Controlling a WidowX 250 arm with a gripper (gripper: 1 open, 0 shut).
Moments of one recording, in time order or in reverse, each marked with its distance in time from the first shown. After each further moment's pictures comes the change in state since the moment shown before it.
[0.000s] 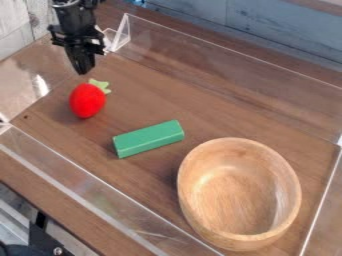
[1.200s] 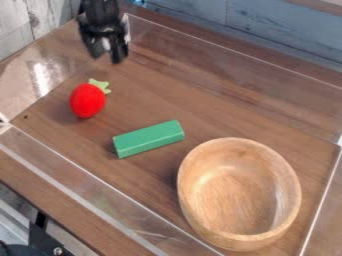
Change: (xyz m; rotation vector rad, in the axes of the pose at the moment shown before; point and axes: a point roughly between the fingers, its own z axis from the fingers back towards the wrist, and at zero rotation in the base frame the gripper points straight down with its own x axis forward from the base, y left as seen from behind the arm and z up) arm 0.043 -0.016 0.004 -0.087 0.024 -0.105
